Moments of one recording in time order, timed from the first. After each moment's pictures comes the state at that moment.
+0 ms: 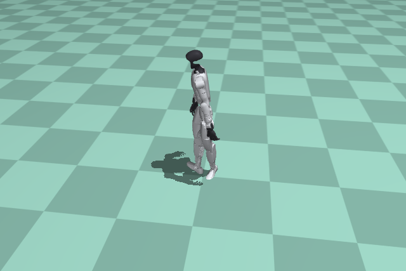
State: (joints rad) left arm 0.09 0.18 -0.08 1.45 0.46 0.08 -0.07; right arm -0.03 -0.26 0.07 1.14 -0.38 0.08 0.20; waist -0.12 0.02 0.06; left_leg 0.08 0.02 0.95 -0.01 -0.06 -0.13; right_leg -0.19 -0.02 -0.84 0.06 -0.23 -0.10
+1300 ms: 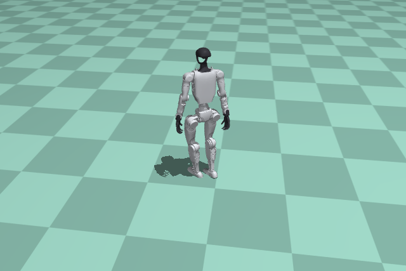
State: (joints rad) left arm 0.00 0.19 -0.06 1.36 0.50 0.06 -0.16; right arm 0.07 -0.17 -0.06 1.55 -0.25 0.14 0.18; waist -0.14 0.06 0.06; left_leg -0.12 -0.01 0.25 0.13 -0.05 -0.15; right_leg -0.07 0.14 0.12 0.25 -0.03 -0.11
